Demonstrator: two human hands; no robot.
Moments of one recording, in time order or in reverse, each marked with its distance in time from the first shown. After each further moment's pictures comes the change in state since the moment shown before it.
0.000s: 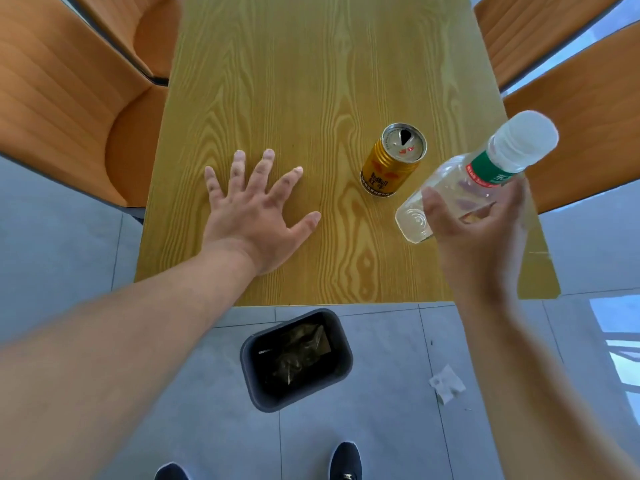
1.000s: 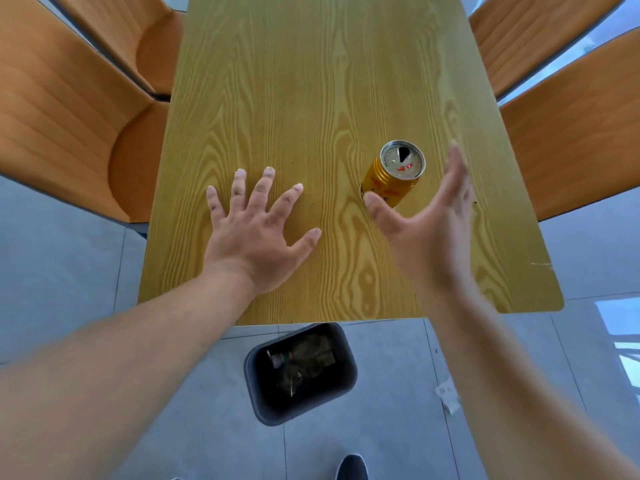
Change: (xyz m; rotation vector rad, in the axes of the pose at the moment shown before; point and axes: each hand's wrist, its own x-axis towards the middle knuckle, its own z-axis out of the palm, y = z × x) left_hand 0.002 -0.003 0.007 -0.036 0.037 0.008; right_hand 0.011 -0.008 0.047 -0.138 -0.195 -0.032
